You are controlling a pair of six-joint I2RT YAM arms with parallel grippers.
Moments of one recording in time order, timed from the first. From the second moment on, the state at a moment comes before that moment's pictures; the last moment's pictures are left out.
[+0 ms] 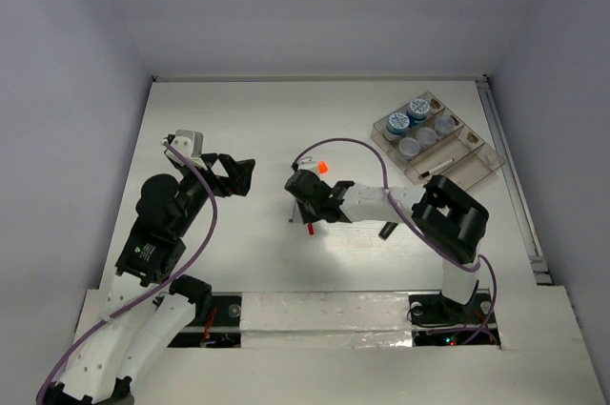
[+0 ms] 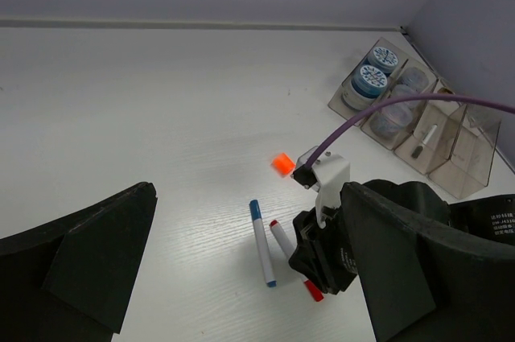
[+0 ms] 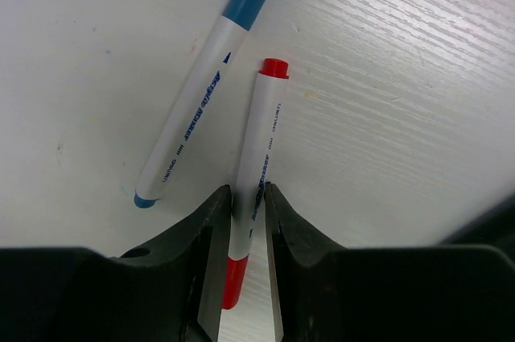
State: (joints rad) left arm -0.39 0.57 0.75 -0.26 0.01 -0.29; right arm 1.00 1.88 1.17 -0.27 0.32 0.55
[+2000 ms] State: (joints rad) left arm -0.39 0.59 0.73 -0.20 0.39 -0.28; right arm -0.06 1.38 0.80 0.08 0.25 0.59
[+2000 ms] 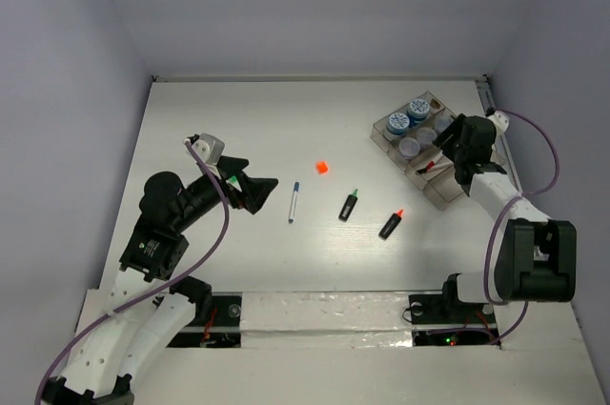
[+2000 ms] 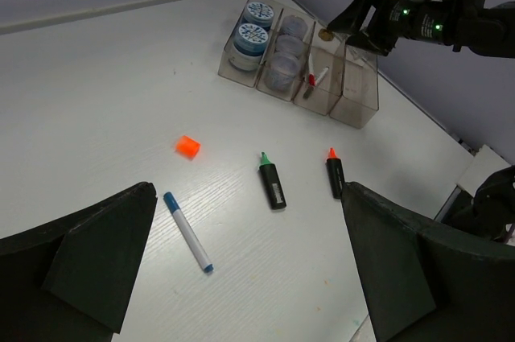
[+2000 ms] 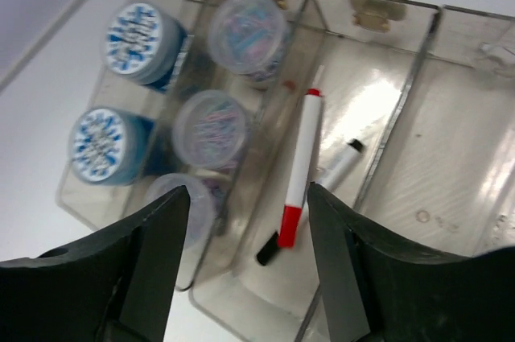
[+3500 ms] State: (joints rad) left arm -0.39 0.55 0.73 -0.26 0.06 -0.28; right arm 0.99 2.06 1.41 -0.31 0.38 0.45
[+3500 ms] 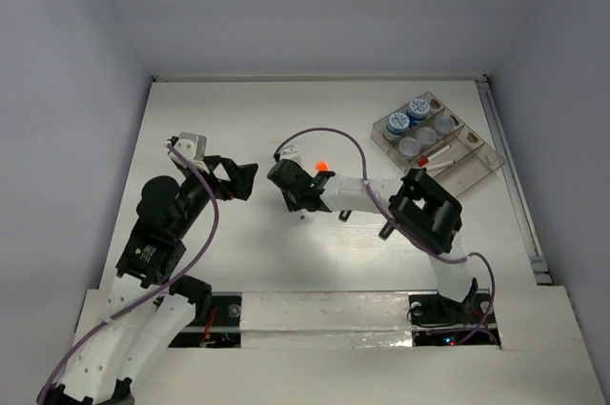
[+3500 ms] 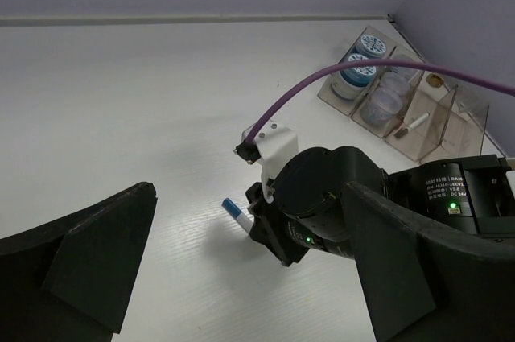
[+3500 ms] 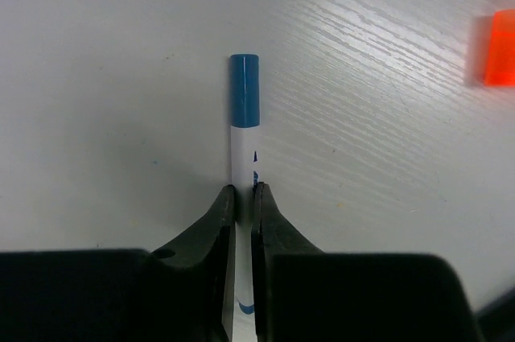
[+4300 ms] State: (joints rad) left arm -0.39 0.54 0.73 -0.26 0.08 -0.28; right arm 0.24 1.28 0.86 0.05 0.44 0.51
